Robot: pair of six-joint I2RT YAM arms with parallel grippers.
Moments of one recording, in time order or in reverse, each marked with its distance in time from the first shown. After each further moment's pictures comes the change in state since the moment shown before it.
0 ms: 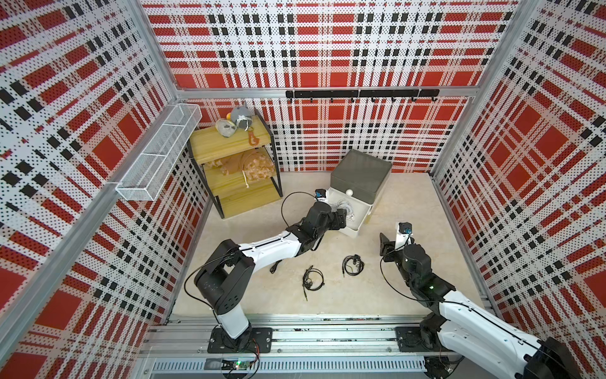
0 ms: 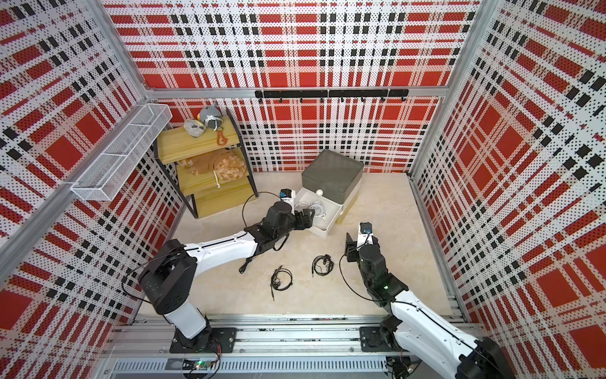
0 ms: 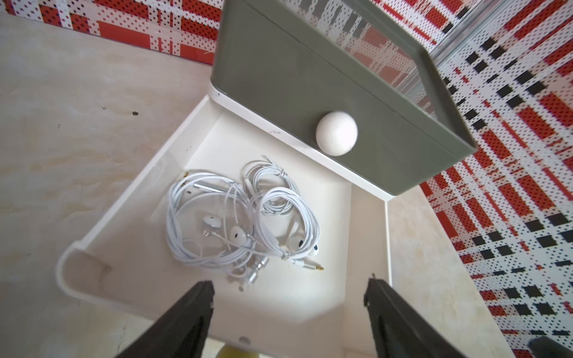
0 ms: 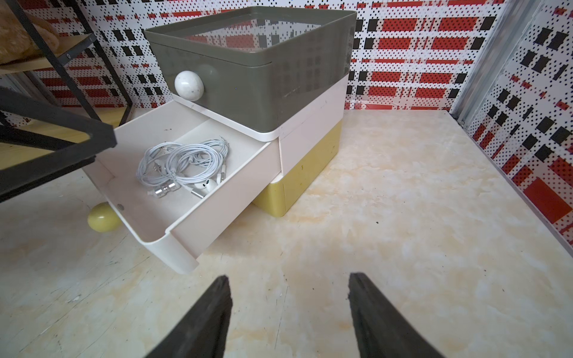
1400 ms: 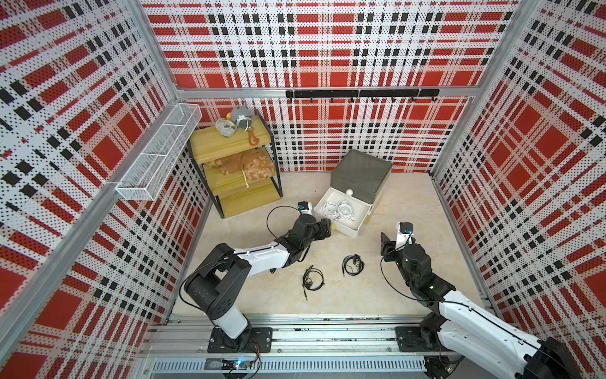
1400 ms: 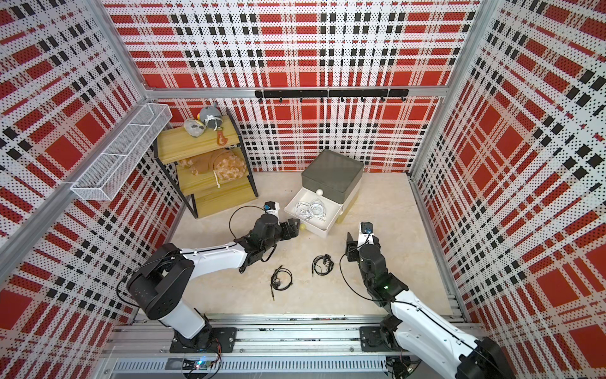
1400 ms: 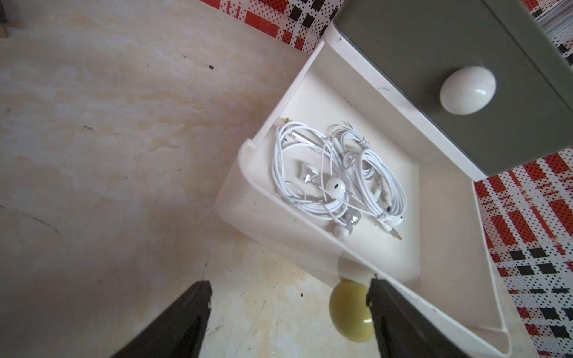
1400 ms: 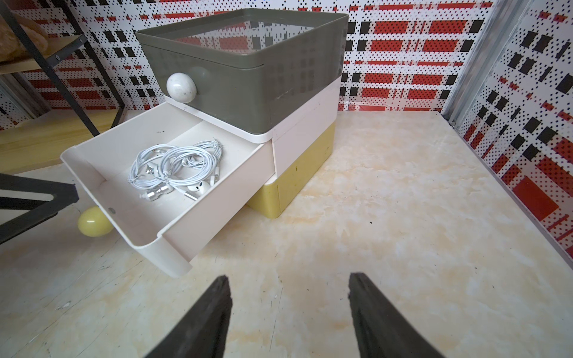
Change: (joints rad) left arm 0.074 -0.025 -0.216 0.108 -0.002 -0.069; right arm 0.000 -0.001 0.000 0.000 0.023 -0.001
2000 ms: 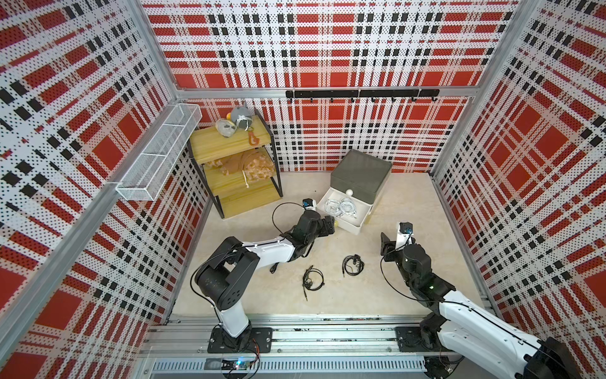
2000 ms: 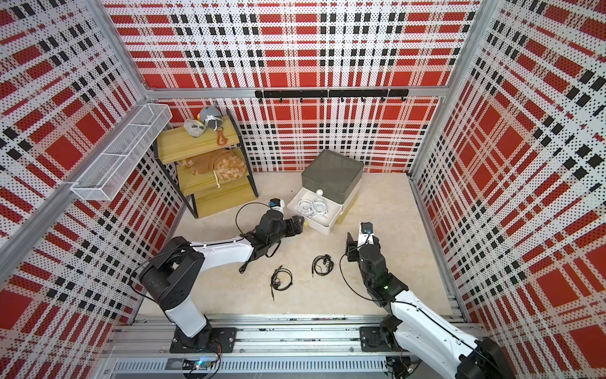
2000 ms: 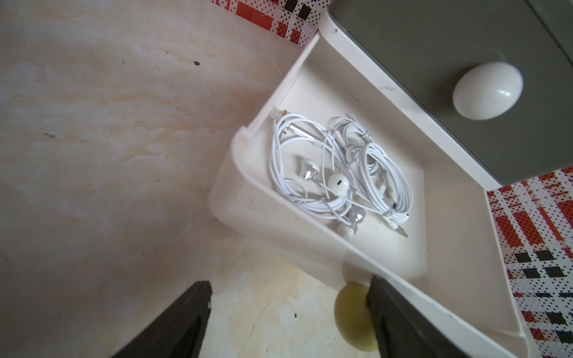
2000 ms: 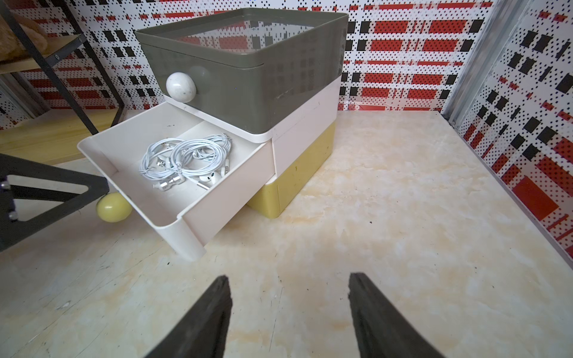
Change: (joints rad) left arm 0.003 0.098 0.107 -0.014 0.021 0.007; right arm 0.000 0.001 0.000 0.000 0.000 0.000
